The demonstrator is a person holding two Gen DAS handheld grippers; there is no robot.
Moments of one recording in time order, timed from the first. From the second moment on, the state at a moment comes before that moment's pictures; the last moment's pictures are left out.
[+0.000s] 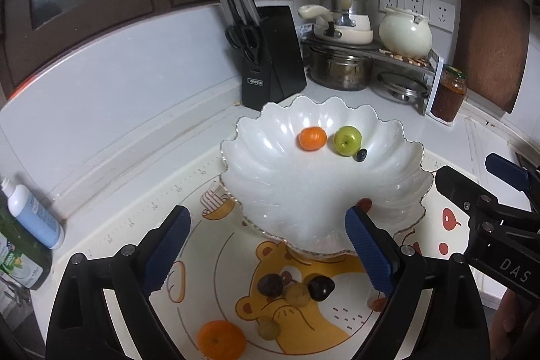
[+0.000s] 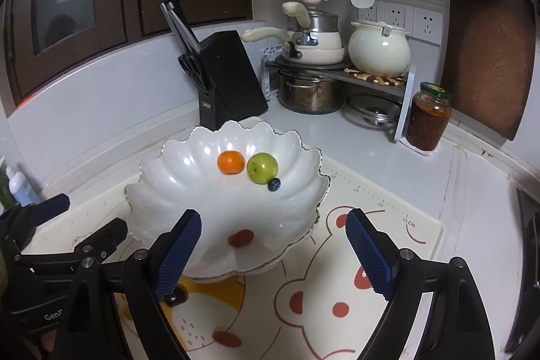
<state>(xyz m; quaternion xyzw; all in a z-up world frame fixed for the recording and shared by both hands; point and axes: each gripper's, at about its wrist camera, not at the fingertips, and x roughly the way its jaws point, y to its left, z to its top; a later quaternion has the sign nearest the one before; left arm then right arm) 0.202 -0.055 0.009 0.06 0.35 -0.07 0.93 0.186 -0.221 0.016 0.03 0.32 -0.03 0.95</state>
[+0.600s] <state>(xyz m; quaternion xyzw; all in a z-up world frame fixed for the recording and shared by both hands) 0.153 -0.028 0.028 0.06 0.32 -0.05 0.94 0.145 -0.201 0.029 0.04 0.29 -0.04 0.95</state>
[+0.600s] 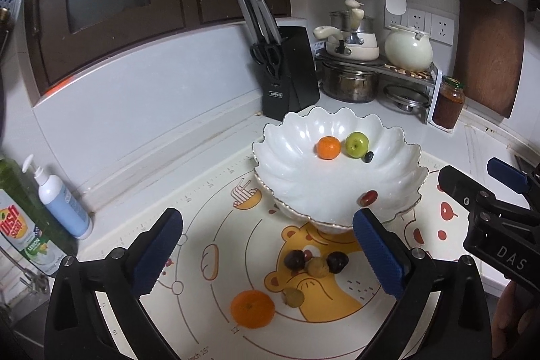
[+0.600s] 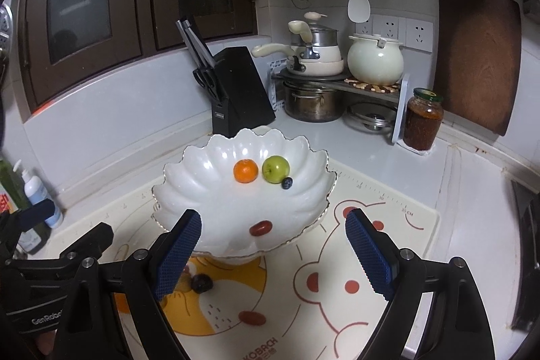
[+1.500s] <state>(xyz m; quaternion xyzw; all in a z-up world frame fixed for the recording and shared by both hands) 0.136 -0.002 -0.025 0.05 0.36 -0.03 0.93 0.129 -0.178 -0.026 0.03 0.33 -0.05 0.94</state>
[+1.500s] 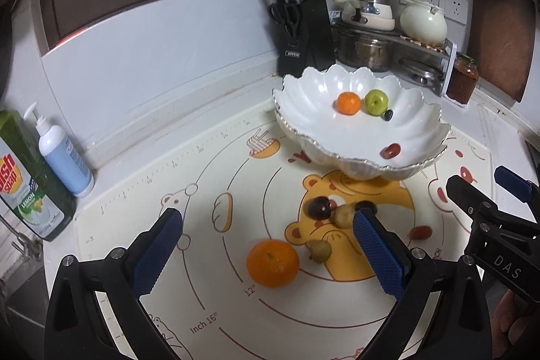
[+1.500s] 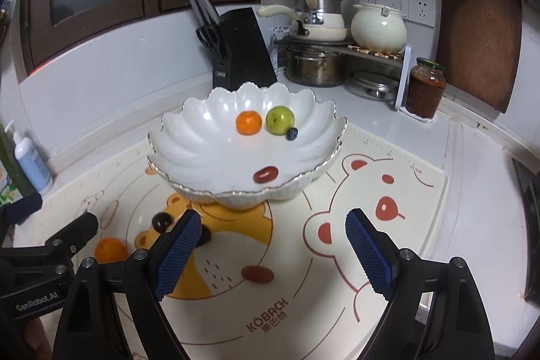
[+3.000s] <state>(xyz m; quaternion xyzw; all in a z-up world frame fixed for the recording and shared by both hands) 0.153 0.012 -0.101 0.05 0.44 -0.03 0.90 0.149 -0.165 -0.103 0.02 0.43 -0.04 0.90</state>
